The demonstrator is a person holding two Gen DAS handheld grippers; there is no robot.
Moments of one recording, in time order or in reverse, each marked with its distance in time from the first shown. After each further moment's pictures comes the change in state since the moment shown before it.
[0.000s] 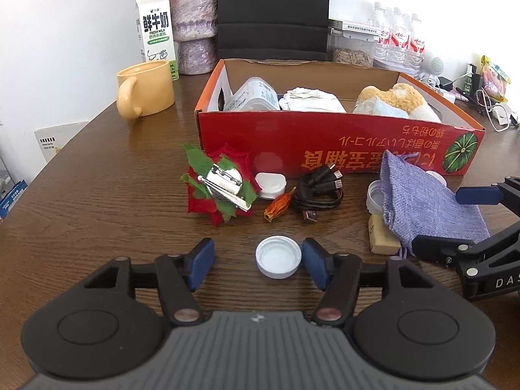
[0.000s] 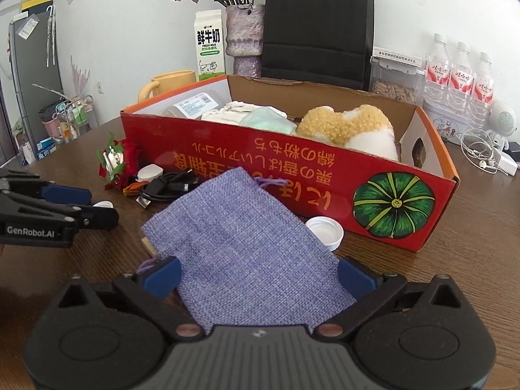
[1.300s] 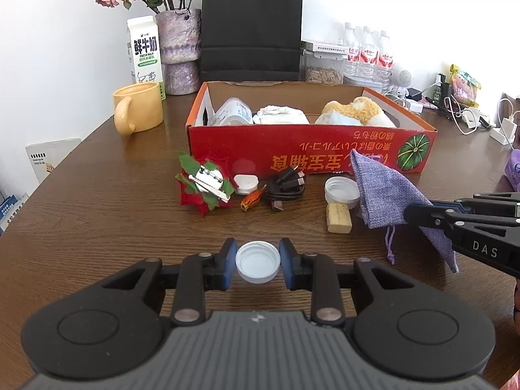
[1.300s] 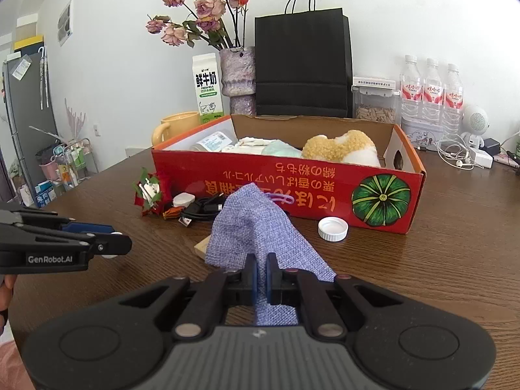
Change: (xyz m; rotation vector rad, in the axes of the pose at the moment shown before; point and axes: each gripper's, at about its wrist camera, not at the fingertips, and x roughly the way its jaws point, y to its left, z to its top) left arm -0.055 -0.006 -0.020 0.035 -0.083 -0.071; right arm -0.063 0.032 -0.025 0.094 -0.151 -0.023
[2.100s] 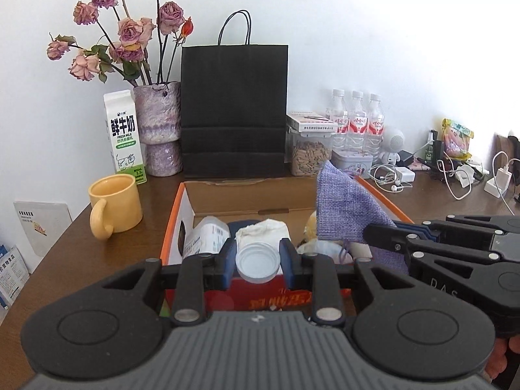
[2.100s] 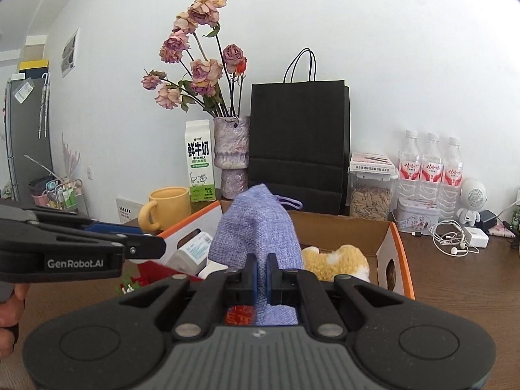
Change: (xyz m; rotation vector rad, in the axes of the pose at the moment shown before) left arm 0.018 -0.020 0.107 0.019 -0.187 -0.031; right arm 0.016 -0.005 0.093 -0.047 -0.195 -0.033
